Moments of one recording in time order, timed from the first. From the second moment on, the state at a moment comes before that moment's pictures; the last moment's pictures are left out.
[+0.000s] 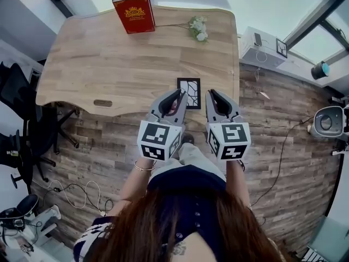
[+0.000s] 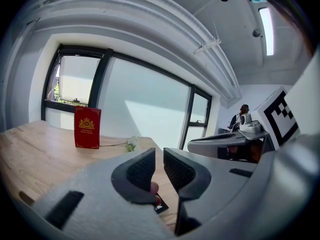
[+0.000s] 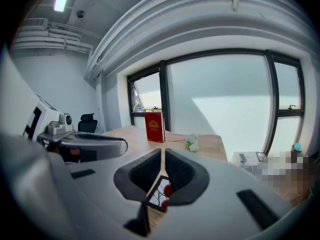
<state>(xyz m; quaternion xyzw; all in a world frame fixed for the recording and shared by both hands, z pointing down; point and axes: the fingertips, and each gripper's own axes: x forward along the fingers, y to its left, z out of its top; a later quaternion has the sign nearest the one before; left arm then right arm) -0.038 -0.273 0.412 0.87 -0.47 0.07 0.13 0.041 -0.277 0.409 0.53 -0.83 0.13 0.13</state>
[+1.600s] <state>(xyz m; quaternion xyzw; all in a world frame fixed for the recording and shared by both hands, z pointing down) -0.056 -0.329 0.637 0.78 -0.47 0.21 0.37 0.032 -0.342 0.618 0.44 -0.80 0.30 0.29</state>
